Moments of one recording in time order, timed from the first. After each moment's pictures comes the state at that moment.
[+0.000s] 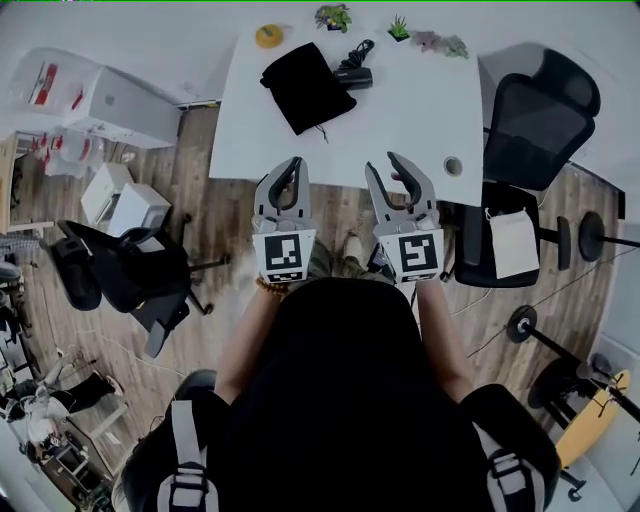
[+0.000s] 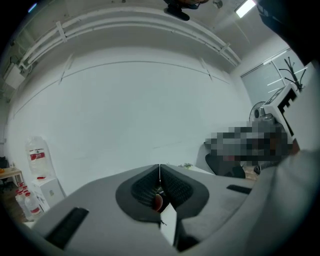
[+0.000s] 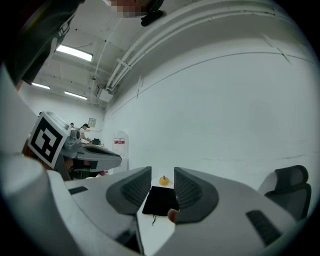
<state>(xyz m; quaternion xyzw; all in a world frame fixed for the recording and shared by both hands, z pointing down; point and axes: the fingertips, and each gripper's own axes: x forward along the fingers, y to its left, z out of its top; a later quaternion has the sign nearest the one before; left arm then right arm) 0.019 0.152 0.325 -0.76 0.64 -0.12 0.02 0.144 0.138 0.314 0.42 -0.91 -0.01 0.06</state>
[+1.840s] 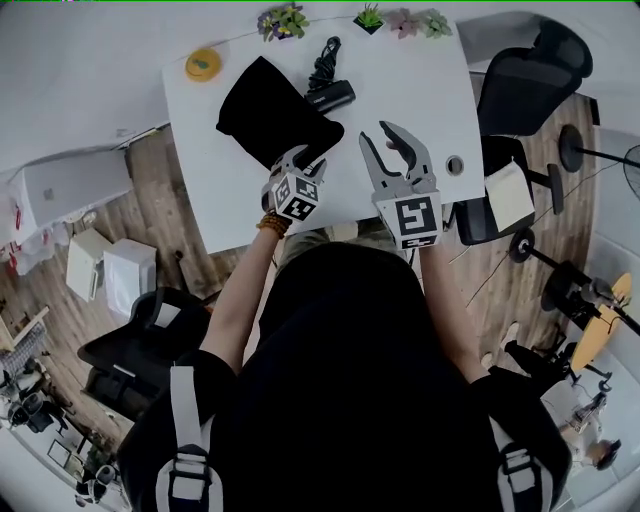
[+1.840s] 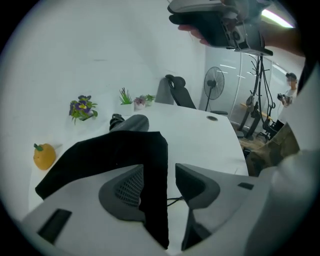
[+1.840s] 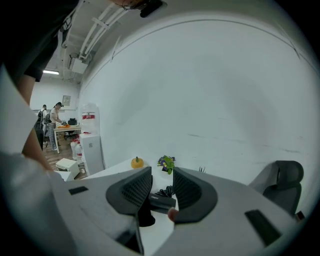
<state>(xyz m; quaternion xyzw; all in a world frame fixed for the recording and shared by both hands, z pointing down) 0.014 -0.071 0.654 -0.87 0.29 -0.39 -0.11 0.087 -0.105 0.405 0.51 -0.84 0.06 0.19</state>
